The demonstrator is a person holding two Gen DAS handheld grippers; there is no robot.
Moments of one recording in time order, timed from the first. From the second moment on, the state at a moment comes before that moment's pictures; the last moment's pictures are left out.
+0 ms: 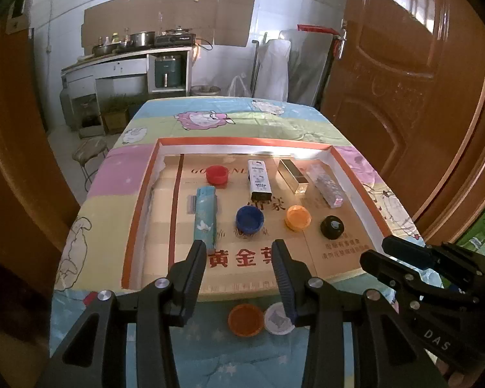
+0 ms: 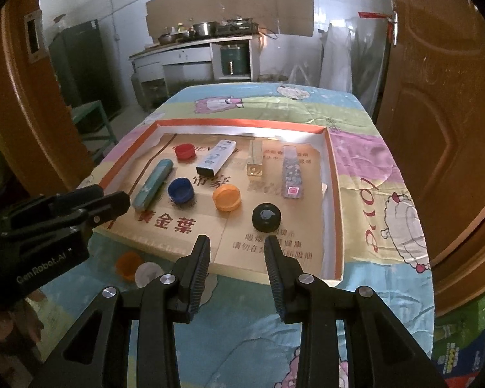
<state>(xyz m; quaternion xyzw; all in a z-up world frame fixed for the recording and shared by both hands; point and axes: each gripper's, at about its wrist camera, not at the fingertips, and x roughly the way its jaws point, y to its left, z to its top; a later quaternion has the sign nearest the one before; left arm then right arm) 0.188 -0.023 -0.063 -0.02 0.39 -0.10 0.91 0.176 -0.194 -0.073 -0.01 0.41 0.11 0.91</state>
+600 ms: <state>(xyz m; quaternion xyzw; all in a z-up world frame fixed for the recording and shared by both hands) 0.161 -0.008 -0.059 -0.03 0.38 -0.10 0.92 0.147 -0.180 -0.067 -0.02 0.41 0.12 0.91</state>
